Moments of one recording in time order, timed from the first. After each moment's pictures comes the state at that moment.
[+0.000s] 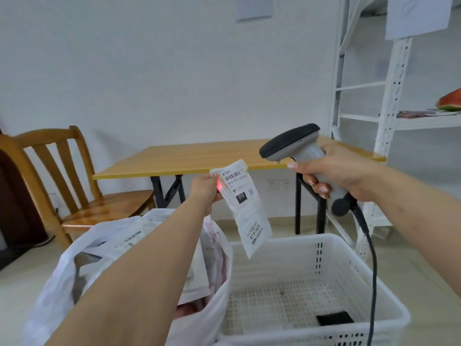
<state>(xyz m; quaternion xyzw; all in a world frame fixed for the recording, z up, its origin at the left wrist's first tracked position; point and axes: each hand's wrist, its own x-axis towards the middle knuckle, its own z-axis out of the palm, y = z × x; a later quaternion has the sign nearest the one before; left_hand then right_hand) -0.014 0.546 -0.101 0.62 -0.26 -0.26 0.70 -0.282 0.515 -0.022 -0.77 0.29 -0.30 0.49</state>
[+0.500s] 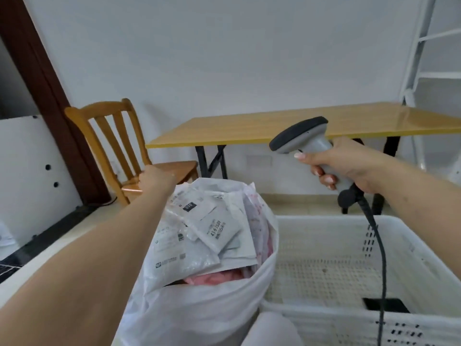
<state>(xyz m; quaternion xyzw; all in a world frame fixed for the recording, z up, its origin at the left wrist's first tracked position) 0.137 0.697 -0.125 0.90 -0.09 0.03 0.42 -0.188 0.529 -0.063 -0.77 0.27 -0.23 0.53</state>
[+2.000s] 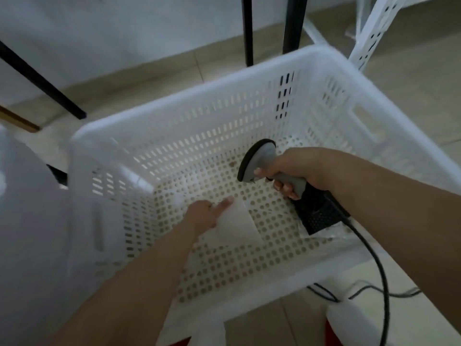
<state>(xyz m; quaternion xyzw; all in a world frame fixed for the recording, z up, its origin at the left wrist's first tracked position) -0.035 0.343 -0.650 0.82 -0.37 -0.43 0.05 -0.223 0.226 -0.516 -0.47 0.57 0.14 0.66</state>
